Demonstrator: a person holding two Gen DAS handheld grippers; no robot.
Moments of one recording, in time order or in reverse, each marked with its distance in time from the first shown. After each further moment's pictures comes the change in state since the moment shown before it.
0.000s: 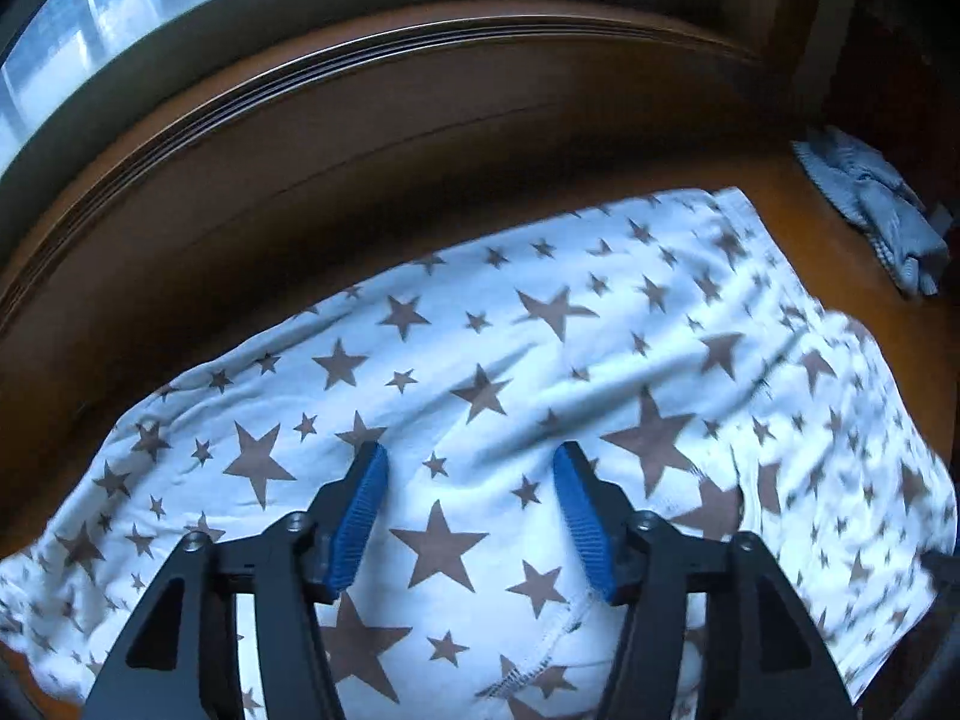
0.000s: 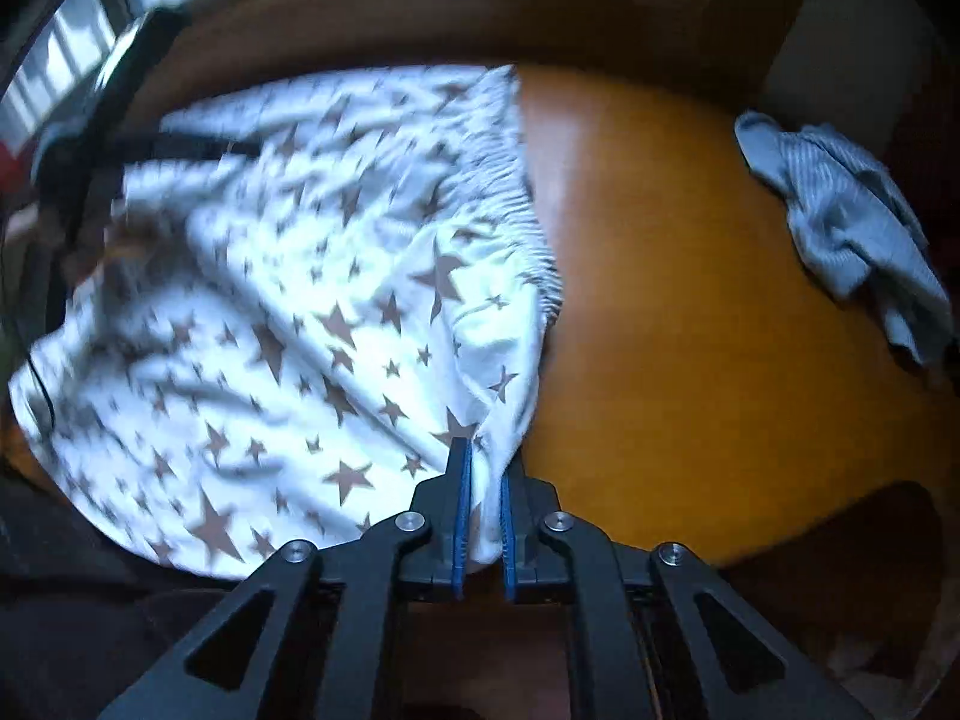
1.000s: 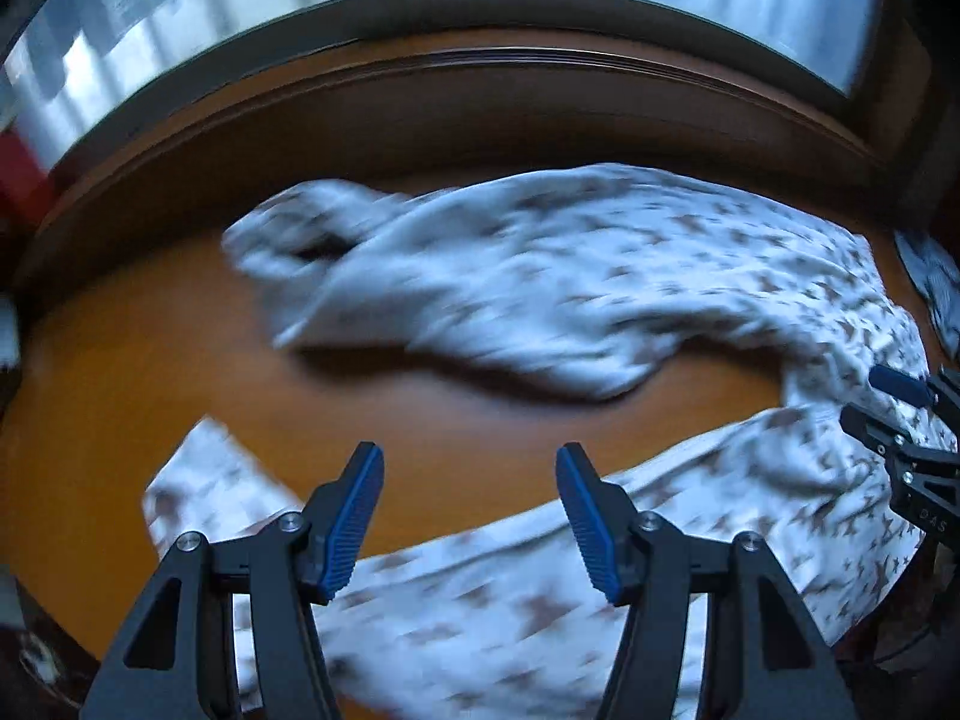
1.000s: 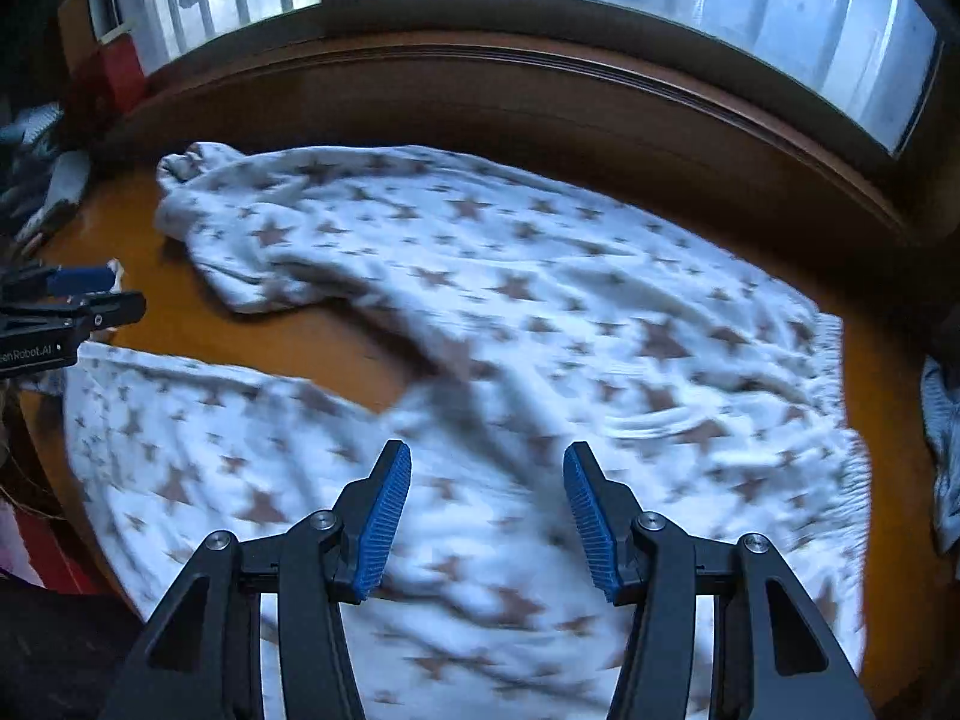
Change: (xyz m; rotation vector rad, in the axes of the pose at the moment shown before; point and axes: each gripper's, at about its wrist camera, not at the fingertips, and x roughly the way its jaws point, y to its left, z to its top) left arm -0.133 0.175 -0.197 -0.417 0.021 0.199; right arm 0.005 0.185 0.081 -0.259 -0.195 0.176
